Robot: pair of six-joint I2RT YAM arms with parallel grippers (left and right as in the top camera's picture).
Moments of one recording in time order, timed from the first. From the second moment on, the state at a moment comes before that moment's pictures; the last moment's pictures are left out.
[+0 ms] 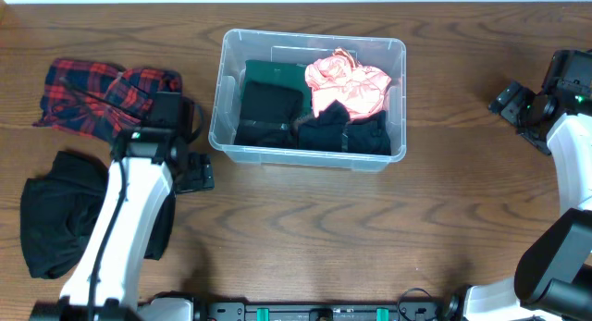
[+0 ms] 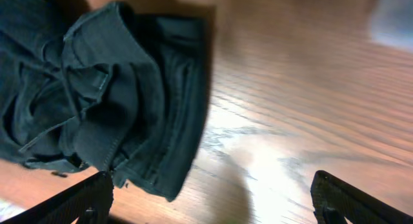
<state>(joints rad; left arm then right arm) -0.08 1.41 1.09 -1.16 -0.29 -0.26 -0.33 1.67 1.28 -0.71 0.08 0.43</state>
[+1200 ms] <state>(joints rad) -0.04 1.51 0.81 -0.71 -0.45 -0.28 -0.33 1.67 1.28 -0.71 0.08 0.43</state>
